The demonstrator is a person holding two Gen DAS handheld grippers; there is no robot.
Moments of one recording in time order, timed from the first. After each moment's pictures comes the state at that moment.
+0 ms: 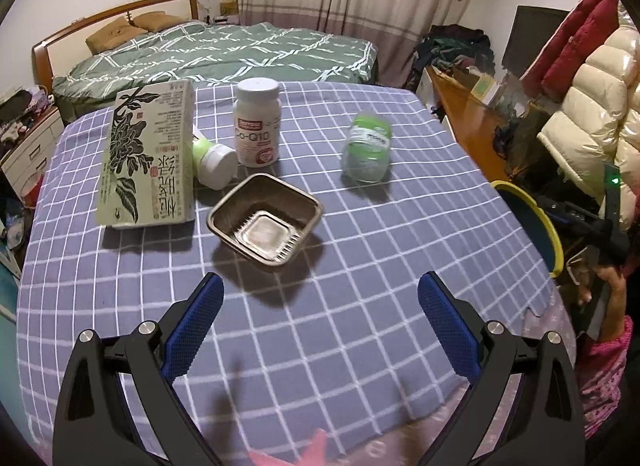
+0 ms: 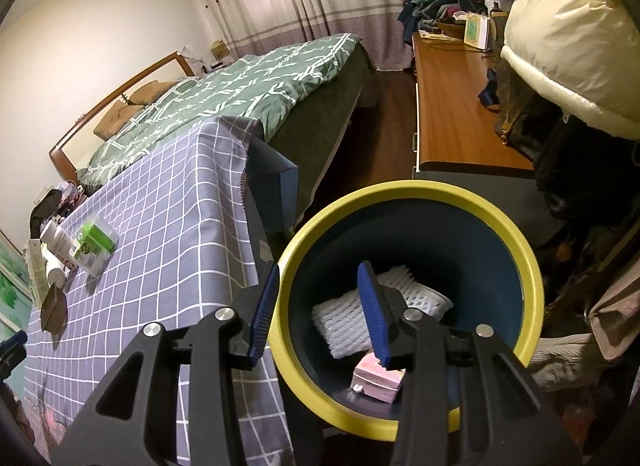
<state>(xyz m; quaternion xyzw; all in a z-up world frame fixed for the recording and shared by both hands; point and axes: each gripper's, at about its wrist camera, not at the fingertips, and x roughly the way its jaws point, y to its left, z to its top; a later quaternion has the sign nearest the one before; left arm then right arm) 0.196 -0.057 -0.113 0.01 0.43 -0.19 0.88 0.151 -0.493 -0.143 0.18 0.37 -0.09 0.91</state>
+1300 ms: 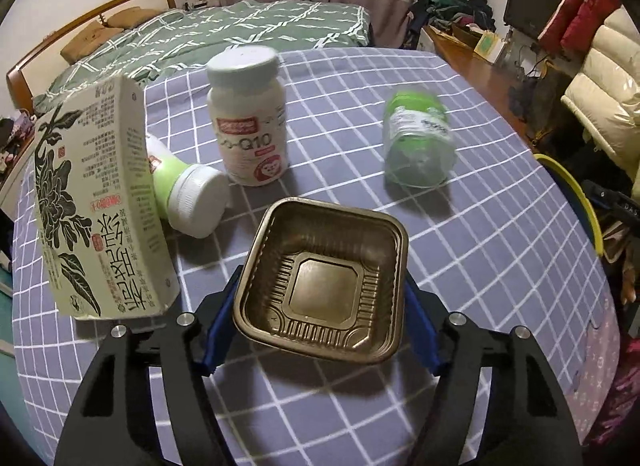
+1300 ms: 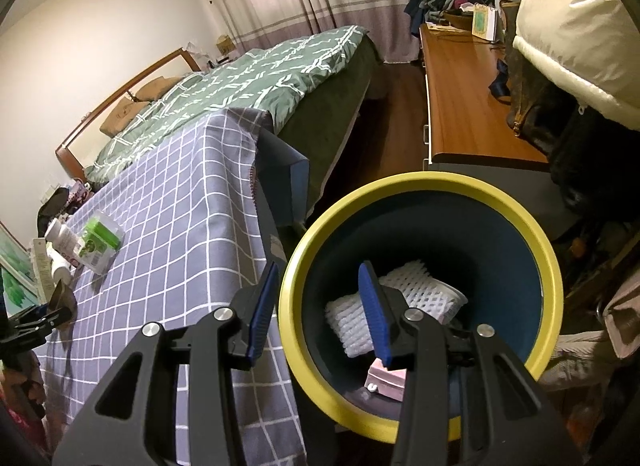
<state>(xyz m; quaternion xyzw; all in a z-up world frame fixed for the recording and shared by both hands) 0.281 -0.086 -0.148 0.07 0.46 -0.20 0.86 0.156 -0.491 -0.151 0.19 0.38 -0.08 0.90</state>
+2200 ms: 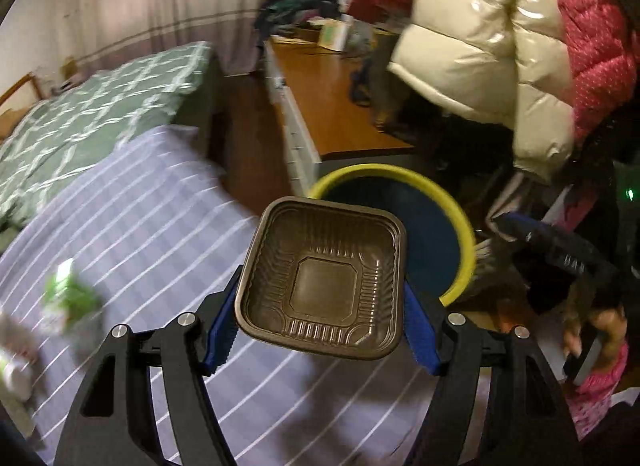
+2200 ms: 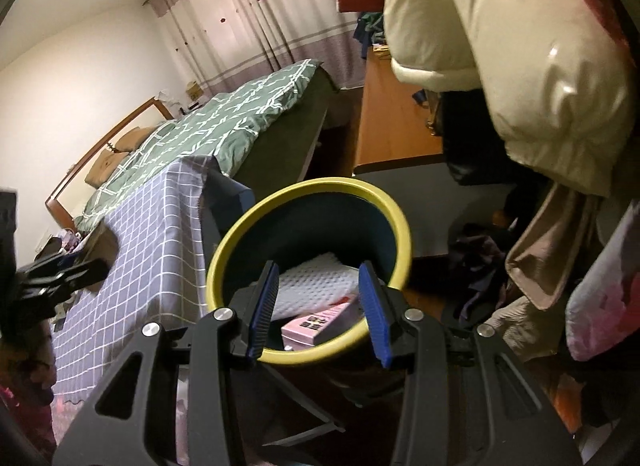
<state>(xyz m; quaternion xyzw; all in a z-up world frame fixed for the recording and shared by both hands) 0.207 -0.364 -0.087 0.15 0.40 -0.42 0.80 0.031 -0.563 -0.136 0.24 0.32 -0.14 0.91</state>
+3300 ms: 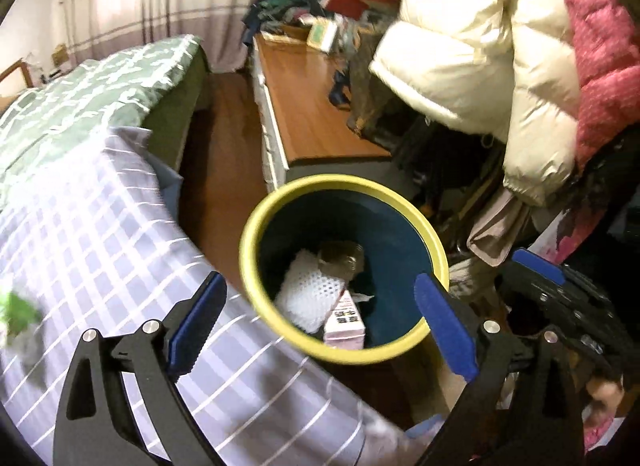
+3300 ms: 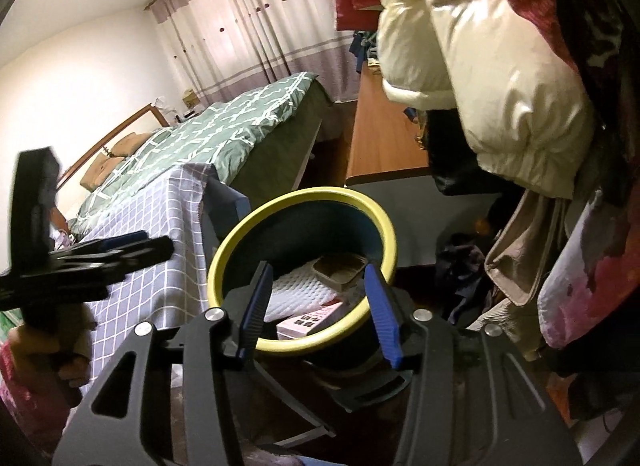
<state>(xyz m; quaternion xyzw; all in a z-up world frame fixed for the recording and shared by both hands) 0.198 -0.398 -0.096 0.12 0.40 -0.42 0.80 0.013 -0.549 -0.119 0.22 0.30 -0.15 0.92</state>
